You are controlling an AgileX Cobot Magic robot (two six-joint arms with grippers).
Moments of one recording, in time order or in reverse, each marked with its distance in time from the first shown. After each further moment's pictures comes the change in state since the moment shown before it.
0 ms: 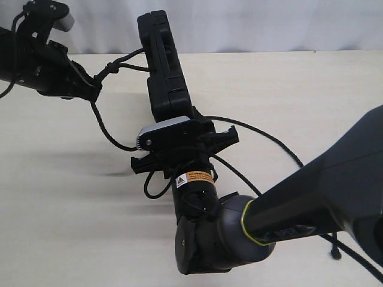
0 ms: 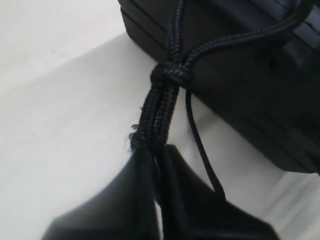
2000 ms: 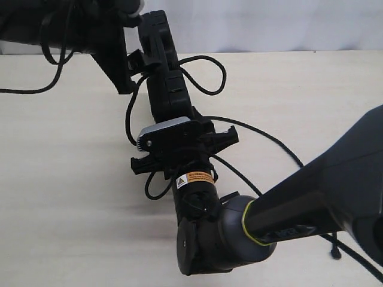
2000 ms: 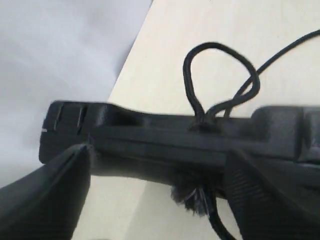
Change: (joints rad) left arm -0.265 -0.028 -0.118 -0.004 -0.226 0.548; right arm -0.002 0.000 0.006 -0.019 -0.004 0.014
